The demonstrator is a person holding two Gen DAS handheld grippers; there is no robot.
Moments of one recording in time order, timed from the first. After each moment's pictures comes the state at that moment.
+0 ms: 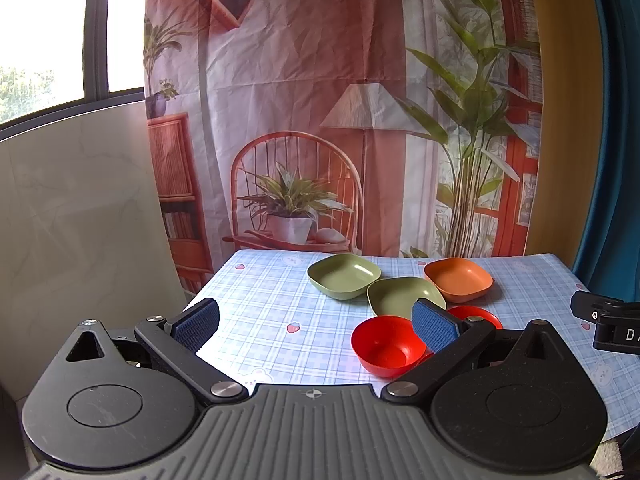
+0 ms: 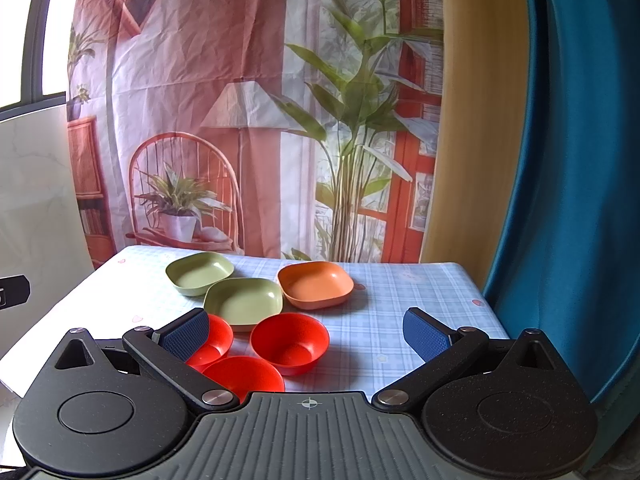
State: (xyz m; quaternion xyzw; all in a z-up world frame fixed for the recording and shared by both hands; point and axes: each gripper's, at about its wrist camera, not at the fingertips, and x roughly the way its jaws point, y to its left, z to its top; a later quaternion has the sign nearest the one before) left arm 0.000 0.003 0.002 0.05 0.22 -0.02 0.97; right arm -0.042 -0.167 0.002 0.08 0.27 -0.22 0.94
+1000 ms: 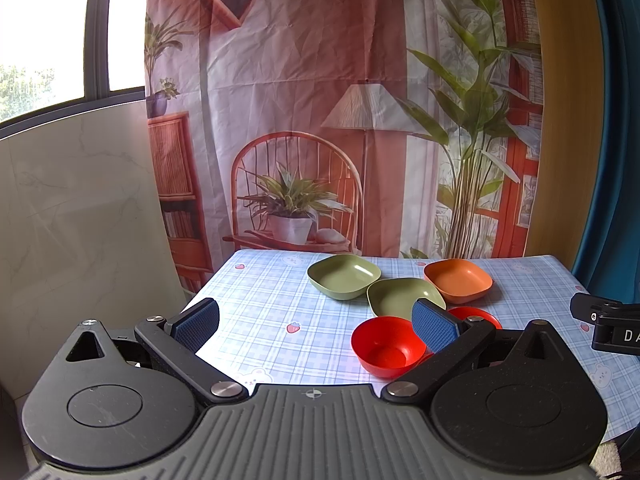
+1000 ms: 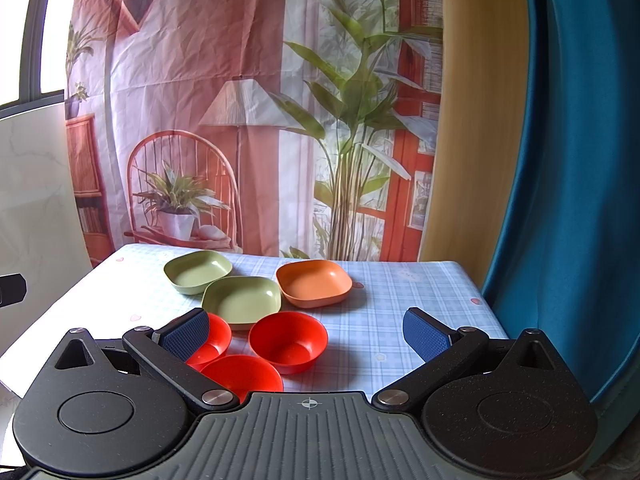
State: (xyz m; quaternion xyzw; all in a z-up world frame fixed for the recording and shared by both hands) left arm 0.000 0.003 0.001 0.05 0.21 -0.02 0.98; right arm -0.040 -0.166 0.009 0.08 0.27 -0.22 0.93
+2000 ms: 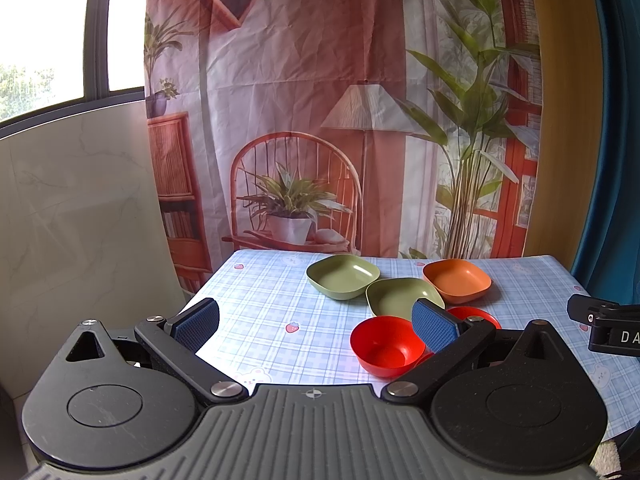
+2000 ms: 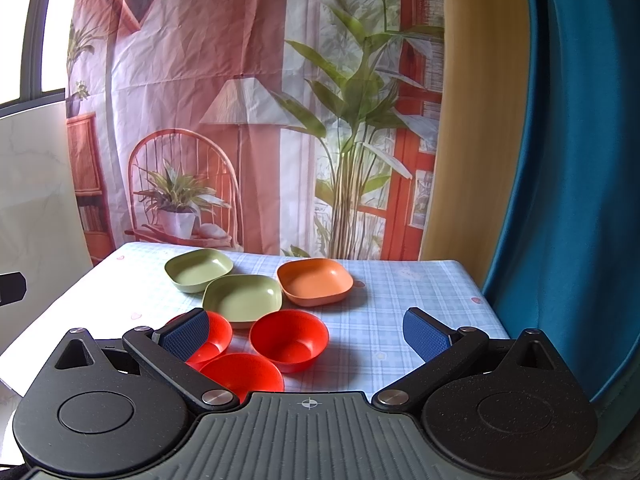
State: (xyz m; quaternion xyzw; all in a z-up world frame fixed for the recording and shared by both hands) left arm -0.001 0.003 0.001 0.05 0.21 -0.02 0.98; right arm -0.039 -0.168 0.006 0.08 0.27 -0.22 0.93
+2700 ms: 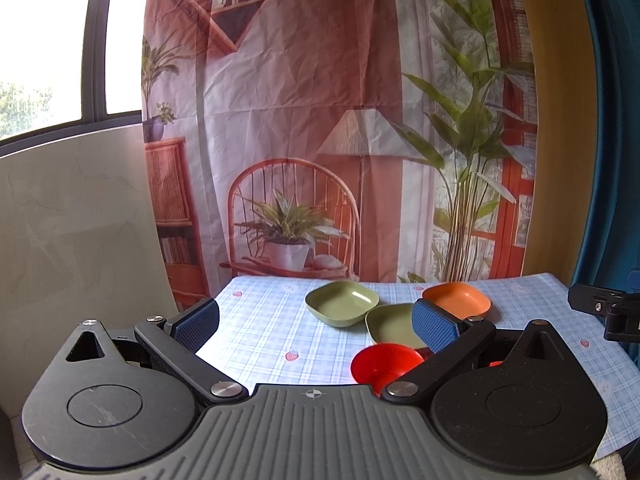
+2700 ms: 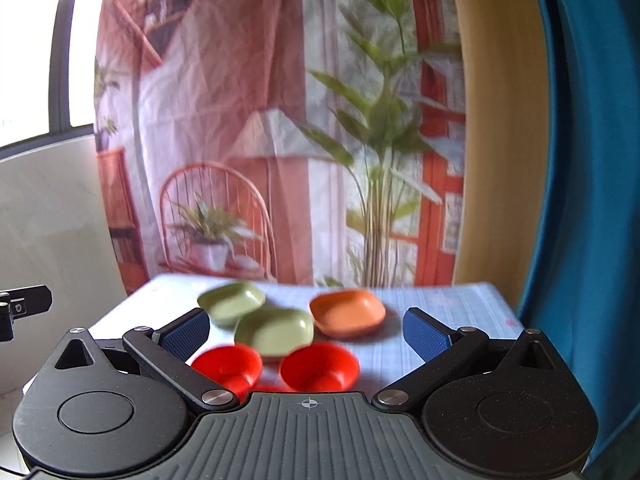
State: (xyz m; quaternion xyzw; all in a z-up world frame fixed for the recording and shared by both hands) left arm 0.003 0.004 0.008 0.05 0.17 -0.03 0.98; right arm -0.039 -0.184 0.014 0.09 0.21 -0.16 0.96
